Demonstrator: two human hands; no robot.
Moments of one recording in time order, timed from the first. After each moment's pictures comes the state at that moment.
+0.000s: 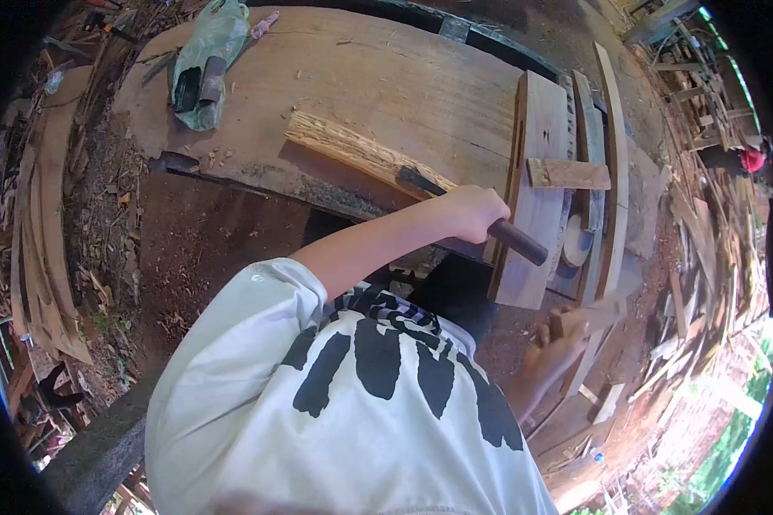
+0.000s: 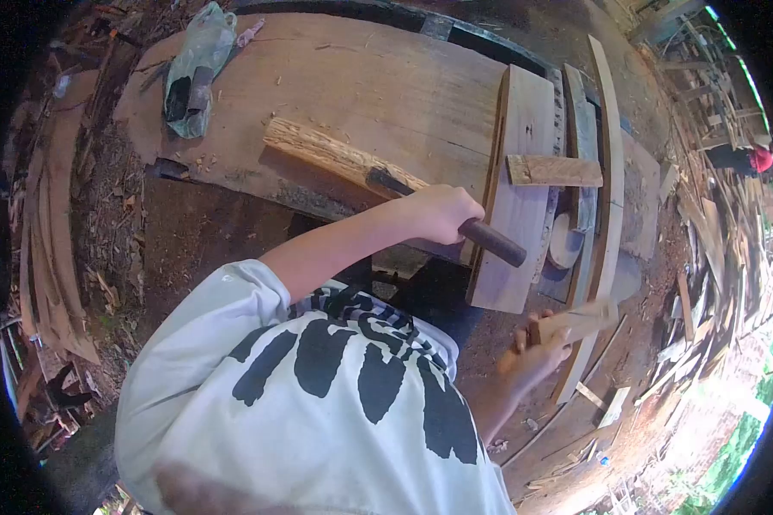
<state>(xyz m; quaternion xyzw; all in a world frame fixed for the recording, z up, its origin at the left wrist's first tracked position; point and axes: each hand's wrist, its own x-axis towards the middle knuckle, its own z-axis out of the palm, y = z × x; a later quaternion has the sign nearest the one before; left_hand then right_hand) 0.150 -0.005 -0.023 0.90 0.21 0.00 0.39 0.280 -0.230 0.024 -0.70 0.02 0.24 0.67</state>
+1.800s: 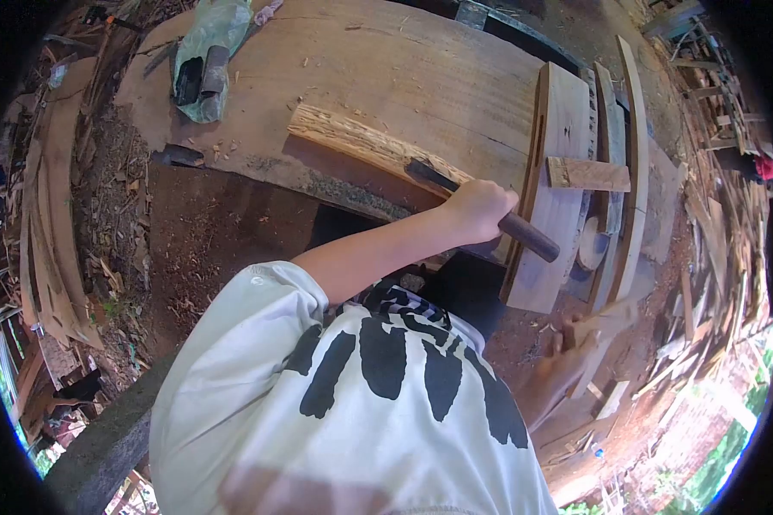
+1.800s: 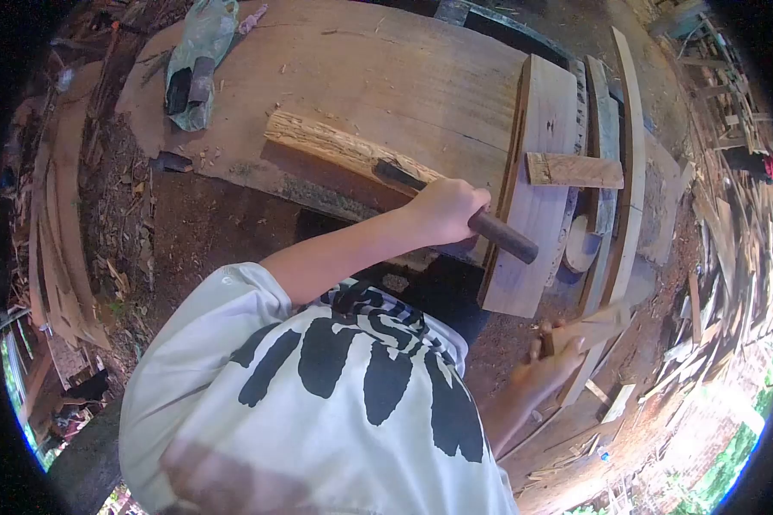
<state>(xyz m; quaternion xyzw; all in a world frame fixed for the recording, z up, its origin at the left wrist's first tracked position) 0.148 -0.013 -0.052 0.88 0.30 0.15 0.34 0.294 -0.235 0.021 -0.72 0.03 0.26 0.65</state>
